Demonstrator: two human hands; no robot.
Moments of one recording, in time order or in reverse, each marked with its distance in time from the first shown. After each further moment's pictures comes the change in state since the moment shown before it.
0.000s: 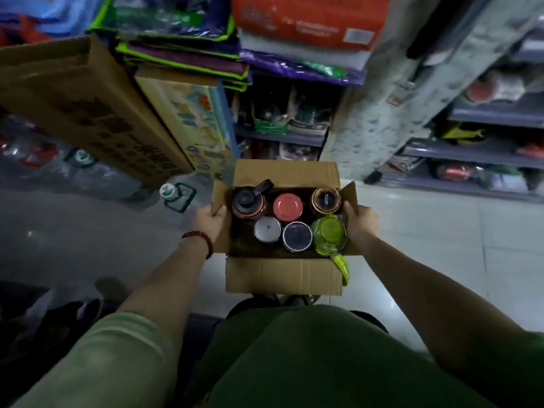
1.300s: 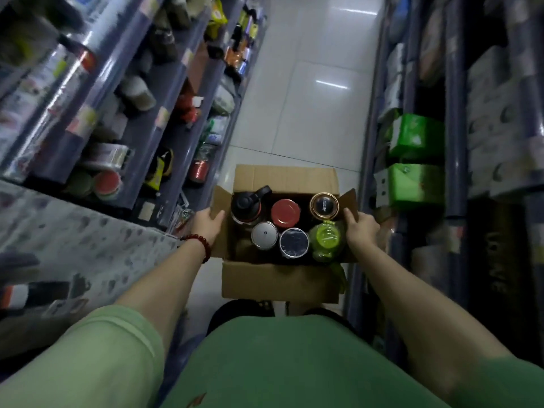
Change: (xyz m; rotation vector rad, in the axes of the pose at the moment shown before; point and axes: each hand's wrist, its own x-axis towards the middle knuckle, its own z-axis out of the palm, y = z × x) left_hand -0.119 0.341 0.480 0.812 -0.987 0.830; right_hand -0.006 0.278 -0.215 0.815 0.855 1.046
